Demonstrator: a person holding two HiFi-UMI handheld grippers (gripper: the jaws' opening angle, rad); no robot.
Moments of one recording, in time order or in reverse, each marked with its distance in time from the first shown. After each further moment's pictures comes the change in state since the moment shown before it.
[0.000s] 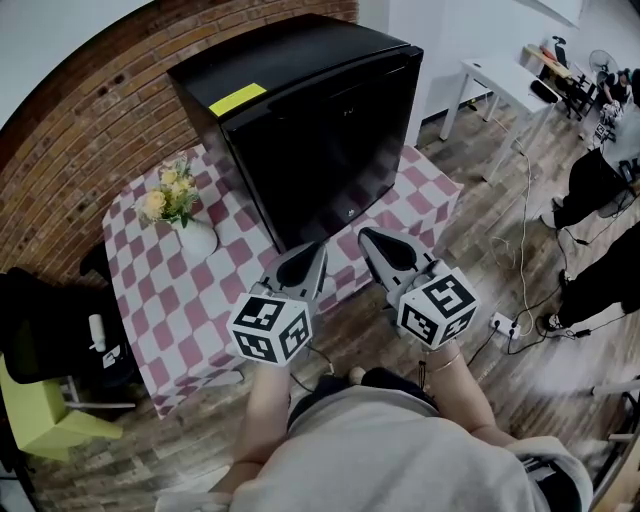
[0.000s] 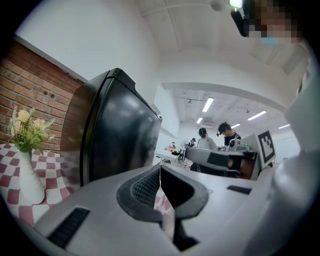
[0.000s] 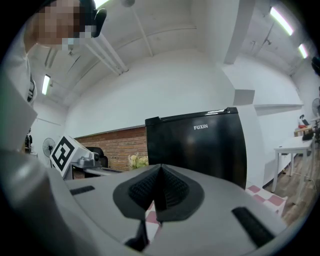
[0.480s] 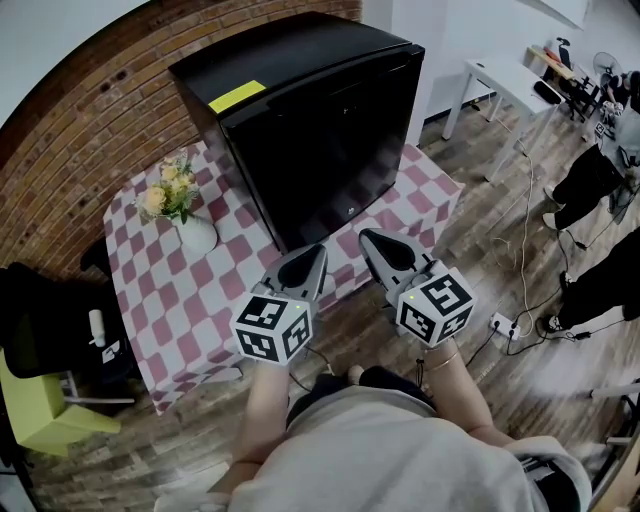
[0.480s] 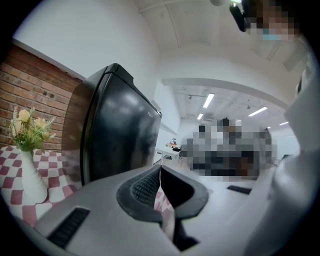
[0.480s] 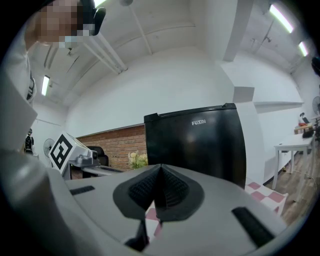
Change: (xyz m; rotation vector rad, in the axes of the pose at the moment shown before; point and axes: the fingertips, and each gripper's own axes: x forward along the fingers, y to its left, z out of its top) left arm 0.002 -0.002 -0.012 0.019 0.040 0.018; right arm -0.001 -0.006 -0.013 0.010 0.017 0.009
